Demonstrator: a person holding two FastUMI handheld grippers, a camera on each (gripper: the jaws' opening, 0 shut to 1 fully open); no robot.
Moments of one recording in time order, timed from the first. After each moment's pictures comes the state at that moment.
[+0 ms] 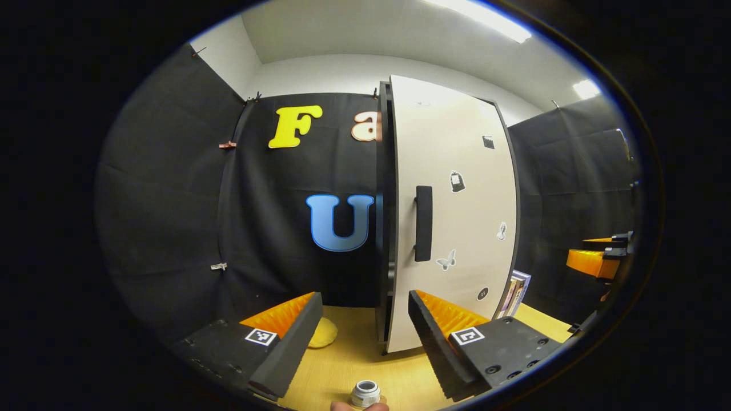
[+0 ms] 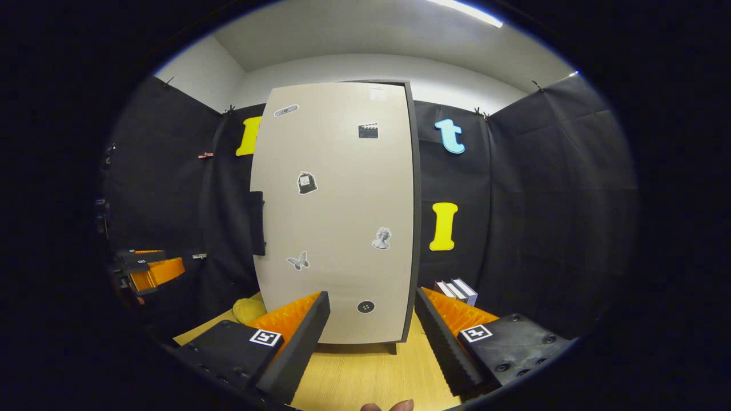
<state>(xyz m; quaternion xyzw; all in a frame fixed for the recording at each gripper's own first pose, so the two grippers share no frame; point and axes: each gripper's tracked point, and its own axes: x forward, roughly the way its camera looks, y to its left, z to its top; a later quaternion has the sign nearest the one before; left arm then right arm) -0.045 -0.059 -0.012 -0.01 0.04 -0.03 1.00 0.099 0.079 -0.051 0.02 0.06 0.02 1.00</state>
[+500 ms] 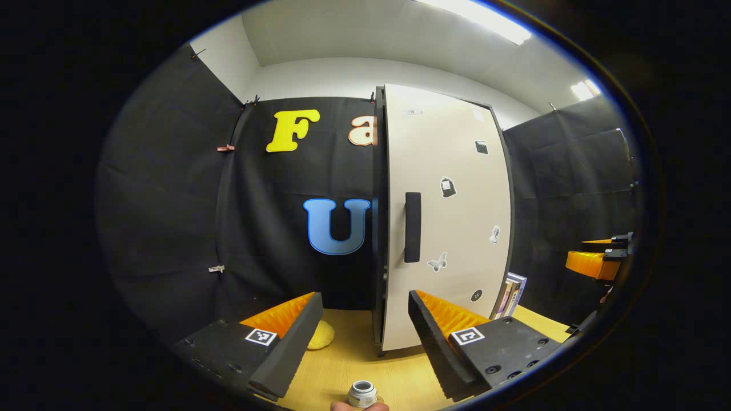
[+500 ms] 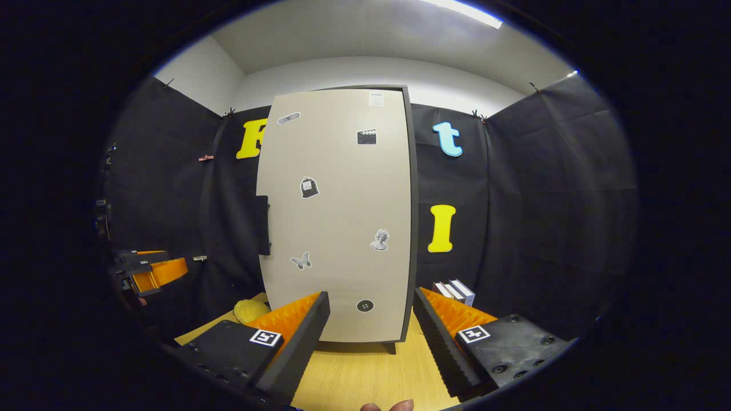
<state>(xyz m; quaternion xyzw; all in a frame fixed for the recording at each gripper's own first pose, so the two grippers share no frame) -0.052 -0.065 -0.008 -0.01 0.03 -0.03 1.00 0.088 0.076 -0.043 0.02 0.05 0.01 1.00</state>
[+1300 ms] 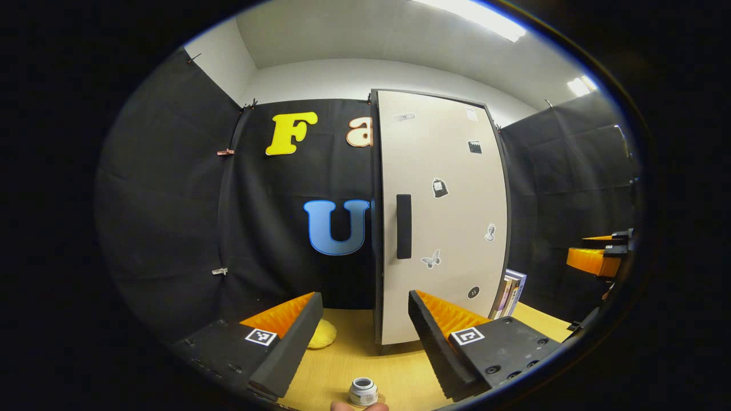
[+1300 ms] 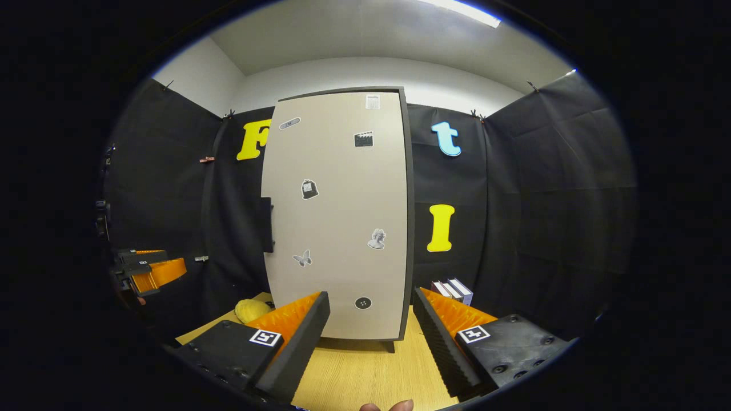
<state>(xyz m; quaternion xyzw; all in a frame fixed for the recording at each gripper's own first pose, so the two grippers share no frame) -0.065 -0.070 -0.006 0.00 0.03 -0.03 1.00 0.080 0.071 -0.040 0.02 0.05 0.02 1.00</state>
